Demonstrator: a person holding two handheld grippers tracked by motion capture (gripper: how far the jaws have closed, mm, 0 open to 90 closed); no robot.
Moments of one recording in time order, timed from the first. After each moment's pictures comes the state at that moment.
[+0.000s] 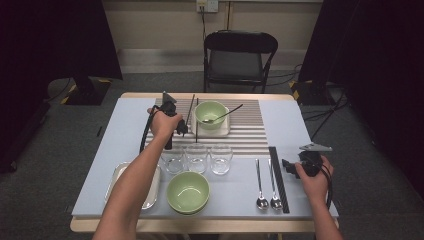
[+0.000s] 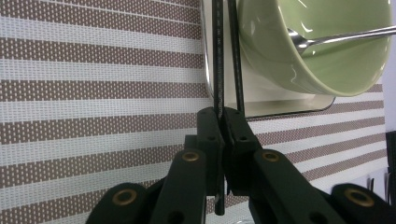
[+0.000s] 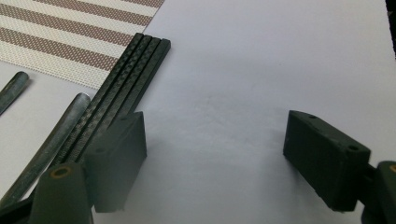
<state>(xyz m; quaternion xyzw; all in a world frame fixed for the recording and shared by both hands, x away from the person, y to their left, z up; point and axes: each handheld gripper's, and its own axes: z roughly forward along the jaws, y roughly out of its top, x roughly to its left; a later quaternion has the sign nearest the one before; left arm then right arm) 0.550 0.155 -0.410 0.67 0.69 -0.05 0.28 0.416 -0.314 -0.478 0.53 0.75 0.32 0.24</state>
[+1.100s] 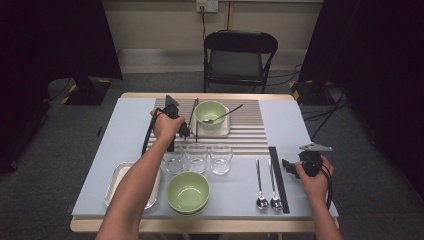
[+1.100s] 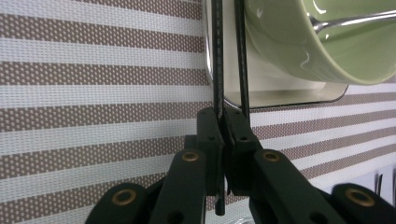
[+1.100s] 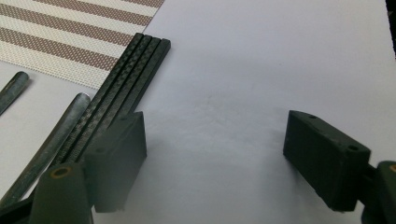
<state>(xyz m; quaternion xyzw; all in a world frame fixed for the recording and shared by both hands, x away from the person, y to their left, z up) 0.550 0.145 -0.420 0.67 0.69 -0.07 0.26 0.416 -0.315 -0.478 0.53 0.75 0.32 0.24</state>
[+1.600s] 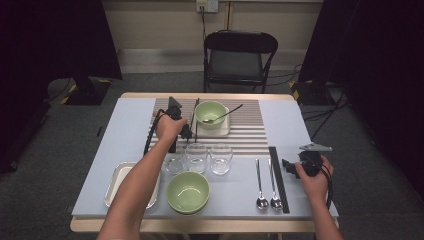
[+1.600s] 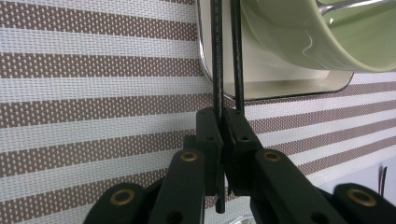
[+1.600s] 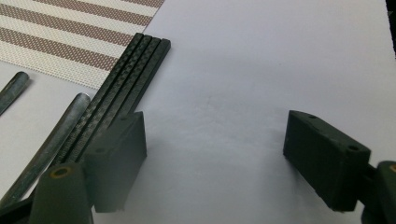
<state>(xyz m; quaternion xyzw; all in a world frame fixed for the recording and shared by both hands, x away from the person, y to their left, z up) 0.550 0.139 -0.426 0.68 0.68 -0.08 0.26 0.416 -0.315 -0.478 0.53 0.75 0.32 0.24</state>
